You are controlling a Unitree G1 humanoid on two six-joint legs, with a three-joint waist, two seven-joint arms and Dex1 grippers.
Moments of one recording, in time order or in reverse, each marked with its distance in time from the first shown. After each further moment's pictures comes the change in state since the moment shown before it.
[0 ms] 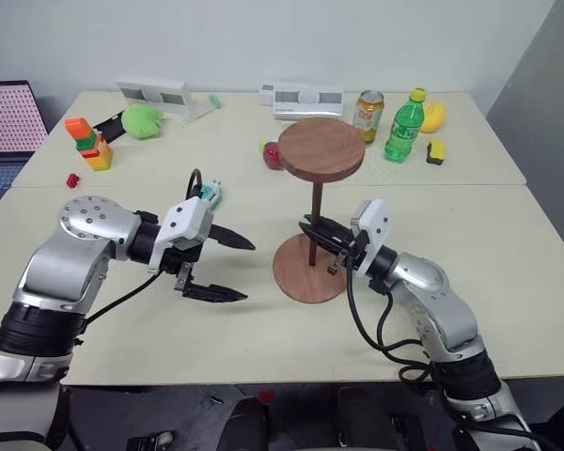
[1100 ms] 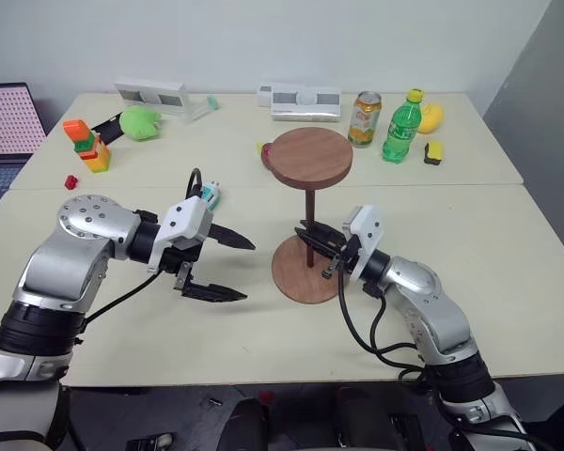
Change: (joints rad) left arm -0.004 0.000 0.000 0.002 0.000 -0.001 -0.002; right arm 0.003 0.030 0.027 0.032 -0.027 -0.011 -0.013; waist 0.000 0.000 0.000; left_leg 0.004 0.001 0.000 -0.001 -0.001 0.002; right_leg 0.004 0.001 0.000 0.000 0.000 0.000
